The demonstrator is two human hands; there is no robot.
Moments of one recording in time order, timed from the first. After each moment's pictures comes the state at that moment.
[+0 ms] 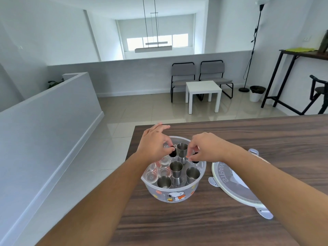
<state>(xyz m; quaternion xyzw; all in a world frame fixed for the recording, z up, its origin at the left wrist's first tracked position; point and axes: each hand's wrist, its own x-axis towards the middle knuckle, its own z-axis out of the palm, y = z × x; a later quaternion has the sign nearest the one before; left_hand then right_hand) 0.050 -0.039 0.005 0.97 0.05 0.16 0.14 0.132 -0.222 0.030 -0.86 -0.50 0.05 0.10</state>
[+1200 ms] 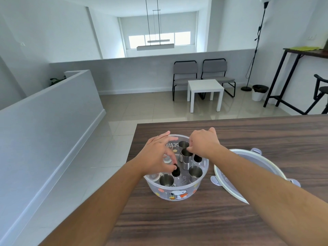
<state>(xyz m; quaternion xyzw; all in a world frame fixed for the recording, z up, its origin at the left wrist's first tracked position) 0.016 -0.039 -0.005 0.98 -0.06 0.09 0.17 0.150 -0.183 -0.004 -0.93 -0.36 -0.06 0.02</state>
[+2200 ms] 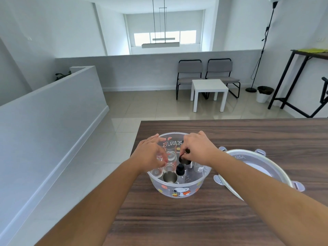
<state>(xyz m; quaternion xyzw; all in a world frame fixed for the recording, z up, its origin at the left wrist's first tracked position) 0.004 -0.020 -0.016 0.99 0.04 0.06 0.15 0.120 -0.180 -0.002 -0.85 -0.52 -0.04 0.07</state>
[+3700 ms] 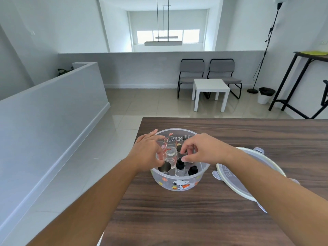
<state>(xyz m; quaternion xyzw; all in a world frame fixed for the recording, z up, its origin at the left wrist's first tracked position) -0.019 -0.030 -0.008 0.99 0.05 0.08 0.09 0.097 -0.213 0.026 -0.82 -0.52 0.13 0.17</state>
